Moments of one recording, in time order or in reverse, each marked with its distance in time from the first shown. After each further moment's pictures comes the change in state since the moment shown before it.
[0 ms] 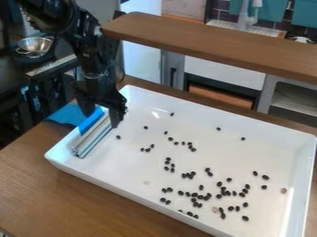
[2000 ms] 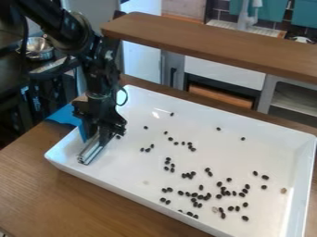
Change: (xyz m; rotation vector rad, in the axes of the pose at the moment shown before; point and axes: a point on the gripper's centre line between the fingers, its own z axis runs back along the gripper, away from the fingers) arm -0.028 -0.008 -0.030 0.040 0.172 0.037
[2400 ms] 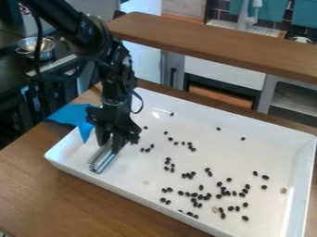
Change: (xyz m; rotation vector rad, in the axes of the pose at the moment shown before) arm -0.008 -0.033 0.004 -0.006 0.024 -0.032
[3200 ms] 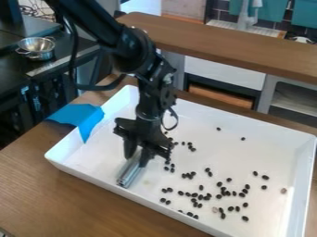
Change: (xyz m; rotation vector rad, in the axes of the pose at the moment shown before) arm -0.012 -0.074 0.006 0.022 0.014 -0.030
